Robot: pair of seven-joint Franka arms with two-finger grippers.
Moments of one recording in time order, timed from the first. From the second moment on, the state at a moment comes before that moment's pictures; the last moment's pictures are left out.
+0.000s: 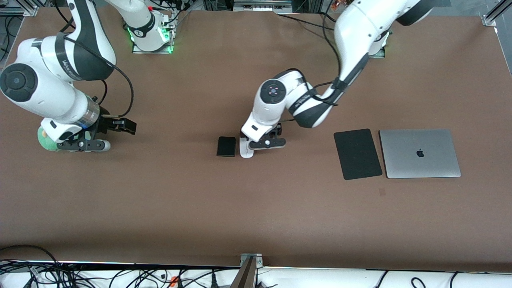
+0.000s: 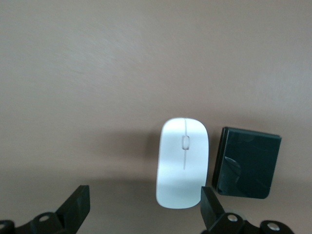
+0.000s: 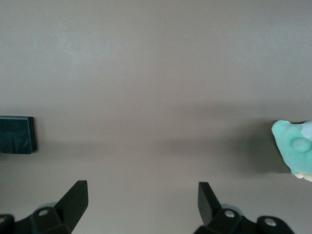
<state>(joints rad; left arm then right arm) -0.44 0.81 -0.42 -1.45 0.31 2.27 -1.06 0.20 0.21 -0.05 -1.77 0.02 1.90 0.16</state>
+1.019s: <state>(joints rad) -0.51 0.97 -0.39 -1.30 0.31 2.31 -1.06 0.20 0.25 -0.05 -1.77 0.02 1.91 0.16</state>
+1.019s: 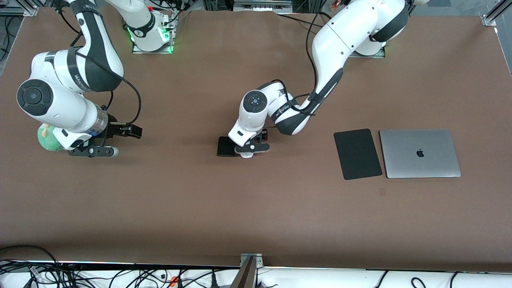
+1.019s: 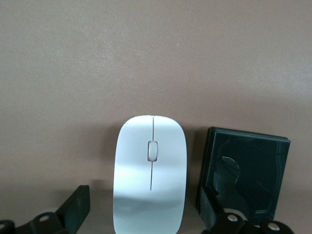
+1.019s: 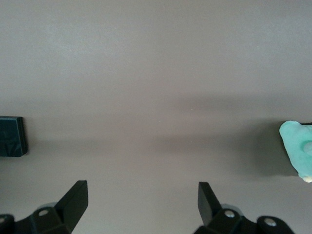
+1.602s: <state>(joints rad) -0.51 0.98 -0.39 -1.30 0.31 2.31 -1.05 0.20 0.25 -0.05 -1.77 0.02 1.91 0.16</state>
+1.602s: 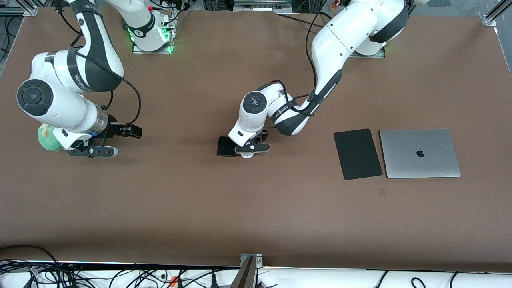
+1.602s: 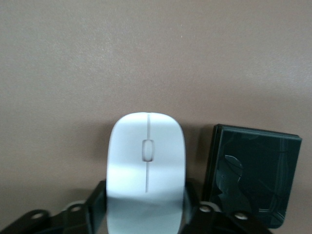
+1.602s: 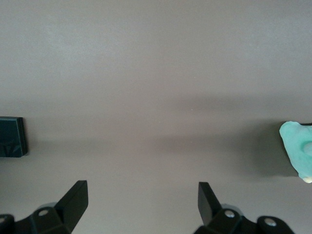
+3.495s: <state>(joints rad) 0.28 0.56 -0.53 -2.01 0.31 2.36 -0.59 0.53 0.46 -0.04 -1.77 0.02 2.26 0.54</state>
